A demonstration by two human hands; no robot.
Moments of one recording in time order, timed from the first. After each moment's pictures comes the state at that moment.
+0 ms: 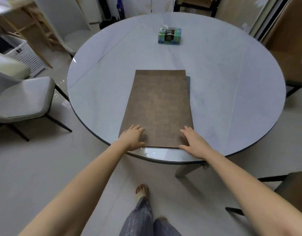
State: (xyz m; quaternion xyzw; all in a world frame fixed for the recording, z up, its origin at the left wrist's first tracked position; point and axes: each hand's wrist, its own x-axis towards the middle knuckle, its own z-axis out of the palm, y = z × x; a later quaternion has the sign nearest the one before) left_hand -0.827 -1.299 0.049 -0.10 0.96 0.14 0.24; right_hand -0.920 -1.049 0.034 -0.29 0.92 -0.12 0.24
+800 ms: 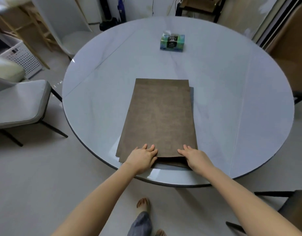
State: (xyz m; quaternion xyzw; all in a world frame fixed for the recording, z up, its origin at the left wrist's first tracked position) left_hand -0.855 -1.282 0.007 0.03 0.96 0.06 0.26; right_hand -0.954 -1.073 0.011 -0.35 0.90 0.05 0.25
